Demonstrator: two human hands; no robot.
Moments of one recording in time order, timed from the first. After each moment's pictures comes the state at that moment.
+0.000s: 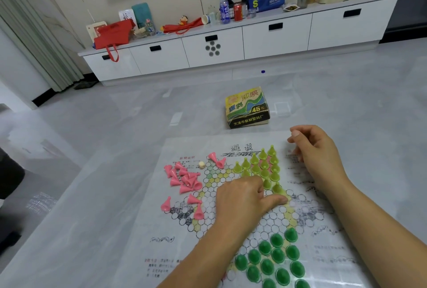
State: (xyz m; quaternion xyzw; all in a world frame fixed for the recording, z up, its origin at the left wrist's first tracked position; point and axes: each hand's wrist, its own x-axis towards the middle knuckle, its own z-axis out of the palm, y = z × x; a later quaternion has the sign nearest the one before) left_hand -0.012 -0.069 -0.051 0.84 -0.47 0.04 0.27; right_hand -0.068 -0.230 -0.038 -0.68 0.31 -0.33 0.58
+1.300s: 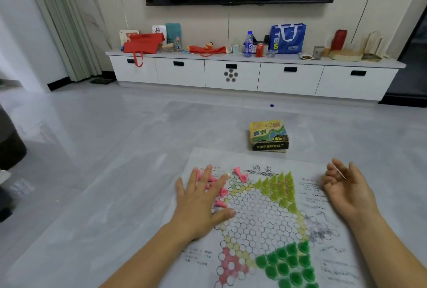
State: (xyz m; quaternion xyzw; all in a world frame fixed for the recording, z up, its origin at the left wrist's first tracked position) left_hand 0.049 0.039 -0.037 0.92 -0.39 -0.06 0.08; right_hand -0.084 -0.260 -0.038 -0.28 0.20 -0.34 0.87
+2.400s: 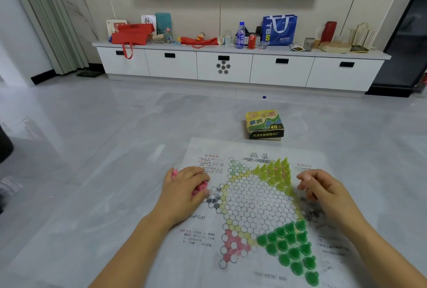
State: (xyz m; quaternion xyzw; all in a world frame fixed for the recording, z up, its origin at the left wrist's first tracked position) left_hand 0.068 0.077 -0.039 0.88 -0.43 0.00 0.21; right_hand -0.126 -0.163 -0.007 -0.78 0.28 -0.22 0.52
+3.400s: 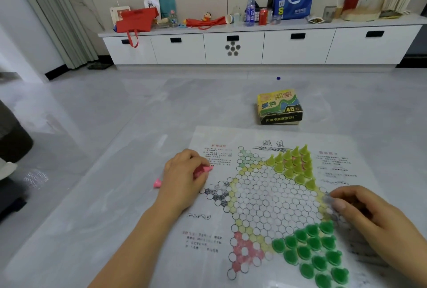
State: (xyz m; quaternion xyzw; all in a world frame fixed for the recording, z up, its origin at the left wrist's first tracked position) left_hand 0.079 0.060 -0.035 0.87 -0.36 0.08 0.31; right_hand -0.159 -0.163 -0.024 -0.87 0.24 -0.19 0.40
